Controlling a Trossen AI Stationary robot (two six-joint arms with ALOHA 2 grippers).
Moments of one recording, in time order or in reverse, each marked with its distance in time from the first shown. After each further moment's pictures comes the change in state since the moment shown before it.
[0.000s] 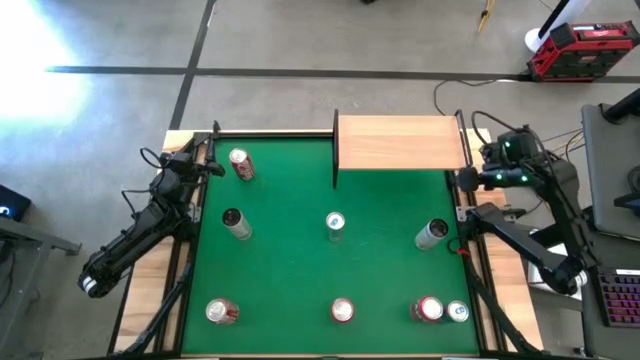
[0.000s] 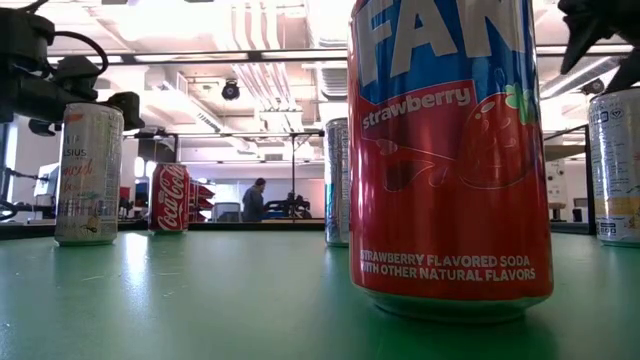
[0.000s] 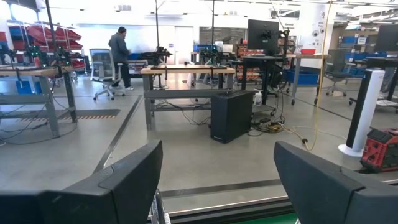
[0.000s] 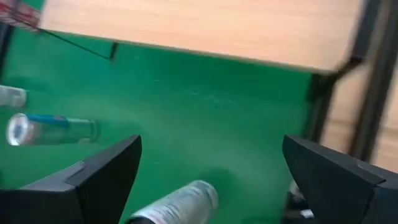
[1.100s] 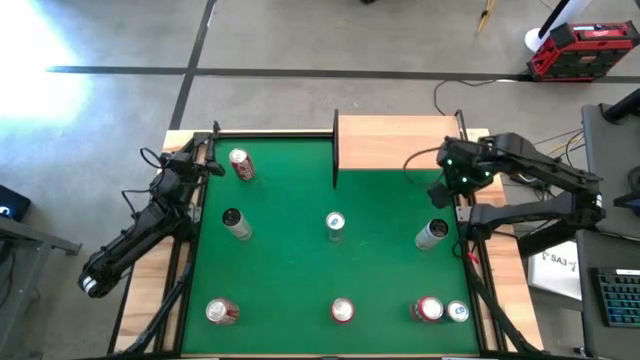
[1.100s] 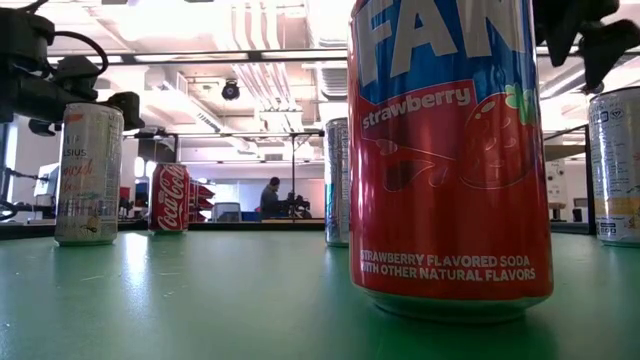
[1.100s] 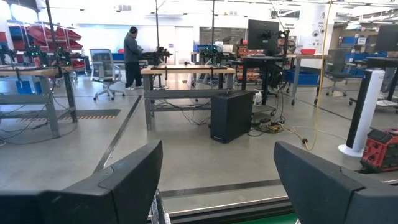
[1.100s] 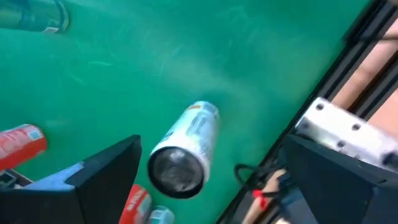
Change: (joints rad) left arm 0.000 0.000 0.000 0.000 0.000 0.000; right arm 0.839 0.391 0.200 -0.155 0.221 0.495
